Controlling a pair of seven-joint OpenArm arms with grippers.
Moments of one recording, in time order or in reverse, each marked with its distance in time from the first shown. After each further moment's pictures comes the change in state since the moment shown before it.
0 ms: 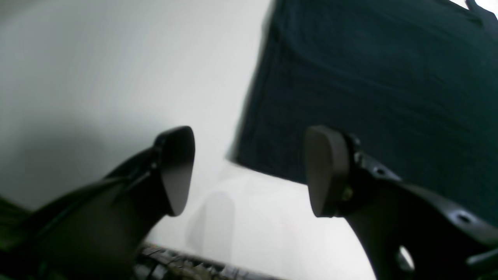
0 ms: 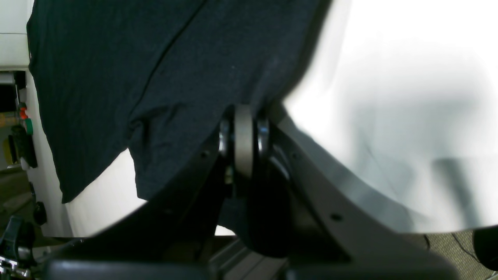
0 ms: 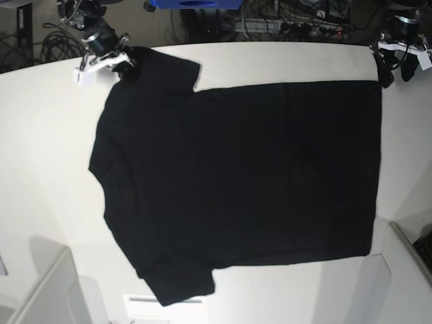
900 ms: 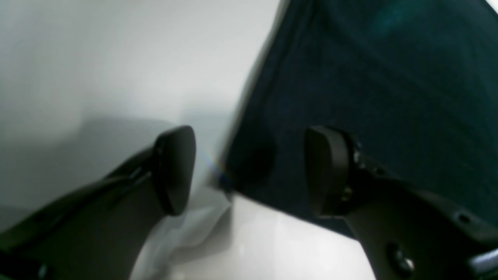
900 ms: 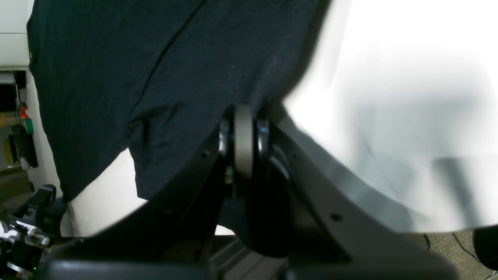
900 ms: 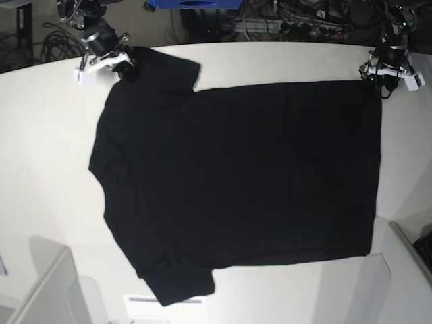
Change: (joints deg) left arm -14.5 1.5 1.2 -10.6 4.4 4.4 11.3; right arm -0.1 0.0 0.0 0.0 0.0 0.0 0.1
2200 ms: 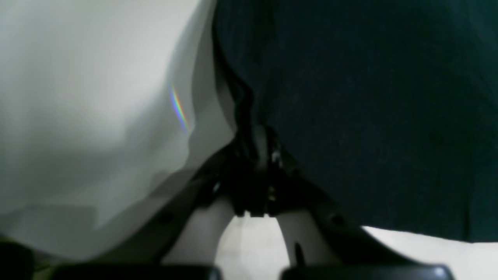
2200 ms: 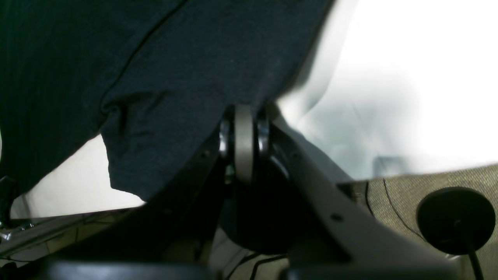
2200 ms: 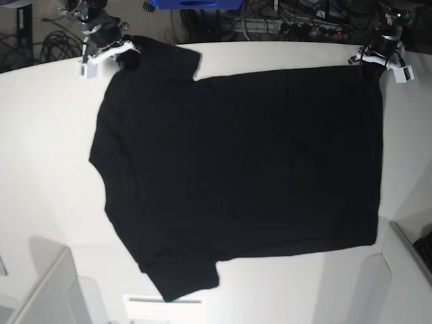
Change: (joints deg) left arm 7.1 0.0 3.8 7.1 1.1 0.1 2.0; right arm -4.3 -0.6 0.0 6.4 -9.1 -2.3 -2.0
